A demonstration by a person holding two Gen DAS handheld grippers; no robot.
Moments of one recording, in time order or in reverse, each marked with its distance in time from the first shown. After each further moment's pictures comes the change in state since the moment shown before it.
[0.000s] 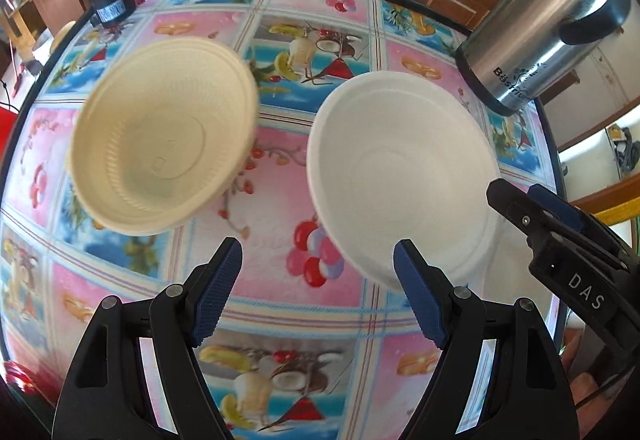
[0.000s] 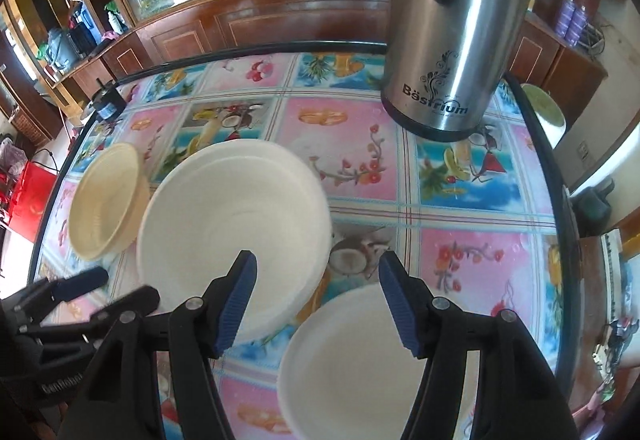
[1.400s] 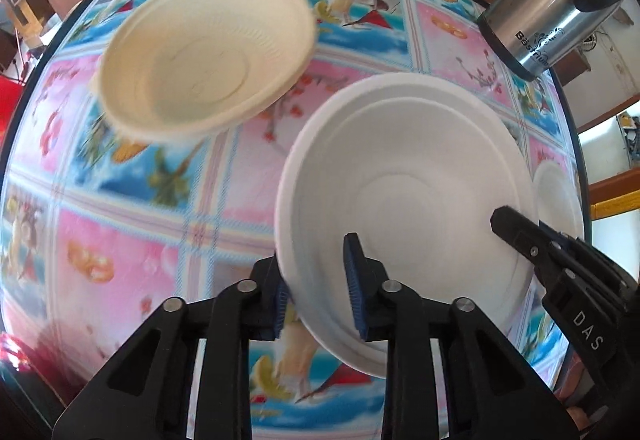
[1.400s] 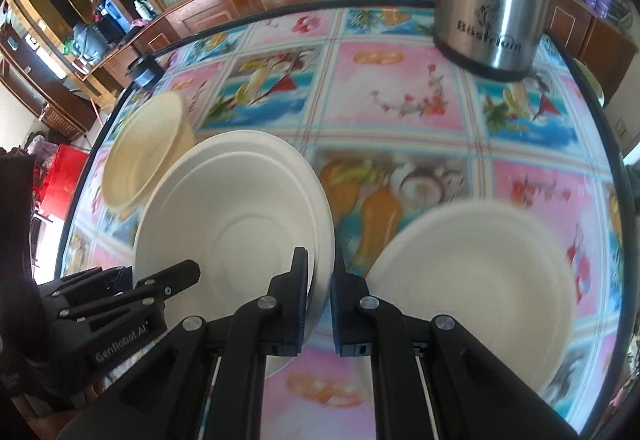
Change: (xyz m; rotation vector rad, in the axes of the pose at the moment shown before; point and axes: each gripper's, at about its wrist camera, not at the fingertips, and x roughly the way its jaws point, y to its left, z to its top) left arm -0.002 0.033 -0.049 -0.003 0.058 0.029; right arm 0.003 0.028 -0.053 0.011 0.076 0.167
